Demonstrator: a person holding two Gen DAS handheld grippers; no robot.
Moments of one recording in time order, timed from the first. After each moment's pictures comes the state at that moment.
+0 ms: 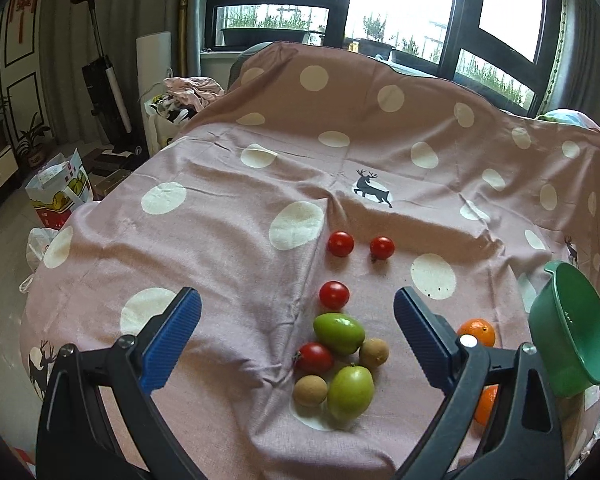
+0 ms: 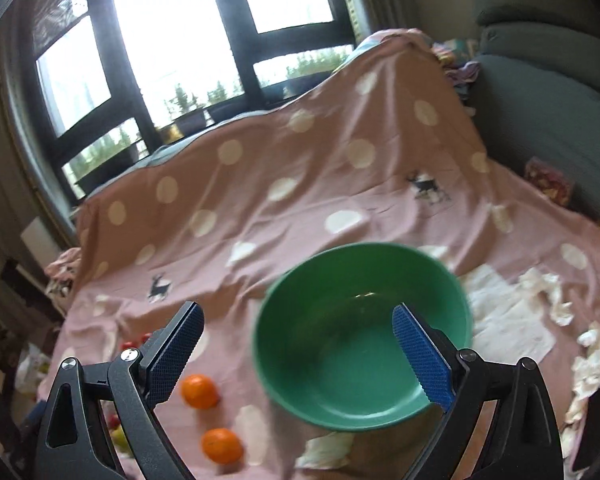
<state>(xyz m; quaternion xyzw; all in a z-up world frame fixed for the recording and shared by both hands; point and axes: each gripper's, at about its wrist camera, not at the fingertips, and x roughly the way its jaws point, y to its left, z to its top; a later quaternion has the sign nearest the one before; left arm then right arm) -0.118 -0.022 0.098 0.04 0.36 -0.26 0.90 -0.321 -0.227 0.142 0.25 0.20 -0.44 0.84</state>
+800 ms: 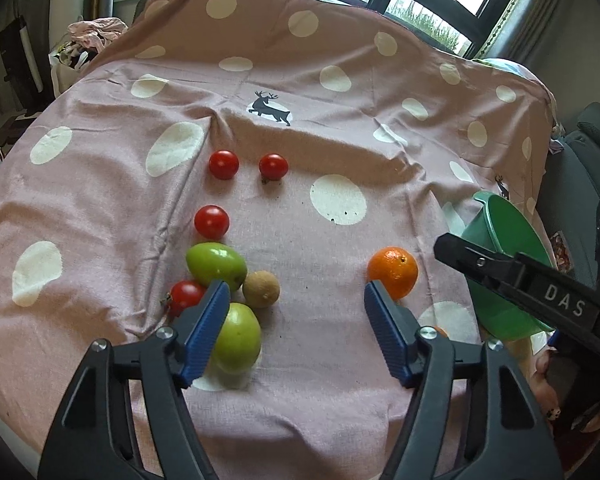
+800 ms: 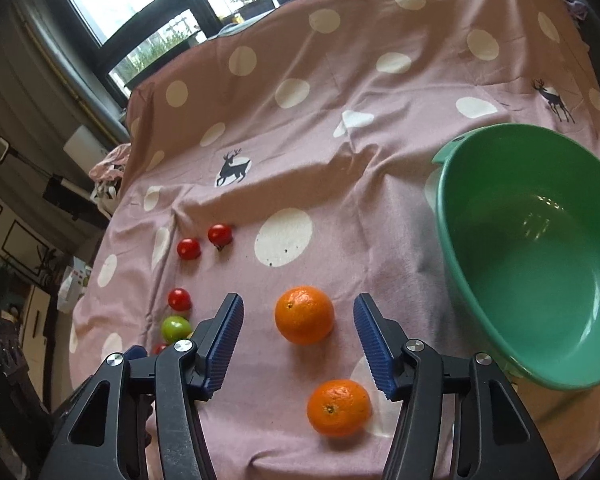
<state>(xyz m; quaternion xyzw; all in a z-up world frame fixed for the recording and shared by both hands) -0.137 -0.069 0.068 0.04 0.46 -0.40 0.79 -0.209 -0.207 0.072 0.30 0.35 -0.30 0.84</state>
